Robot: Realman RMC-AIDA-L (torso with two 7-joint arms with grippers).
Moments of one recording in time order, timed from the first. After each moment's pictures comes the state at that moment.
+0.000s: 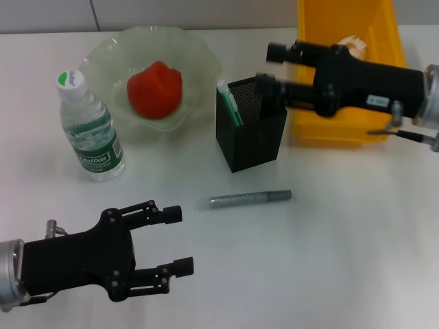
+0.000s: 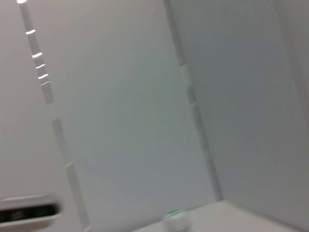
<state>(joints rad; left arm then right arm) -0.38 -2.05 0.66 0.34 1.99 1.85 -0.91 0.61 2.06 -0.84 -0.57 -1.63 -1.59 1.32</state>
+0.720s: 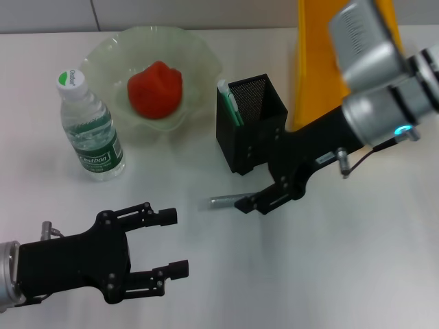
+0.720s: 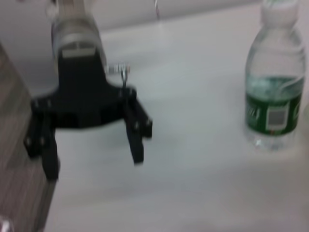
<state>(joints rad) -0.37 -2.04 0.67 0.35 1.99 1.84 -0.90 0.83 2.08 -1.13 -0.75 -2.19 -1.55 1.61</state>
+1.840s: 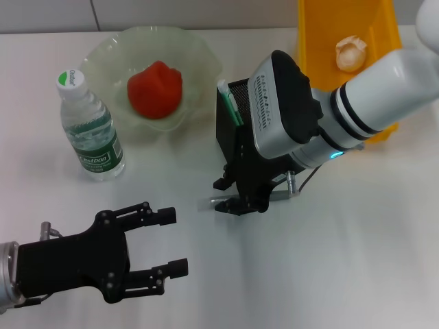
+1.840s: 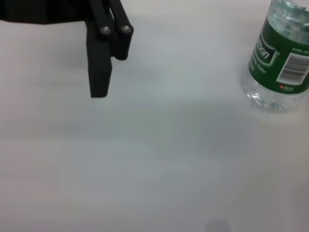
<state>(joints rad) -0.37 -2.04 0.66 0.35 1.99 1.84 -0.91 0.85 2.09 -1.59 -0.71 -2.08 -1.16 1.63</state>
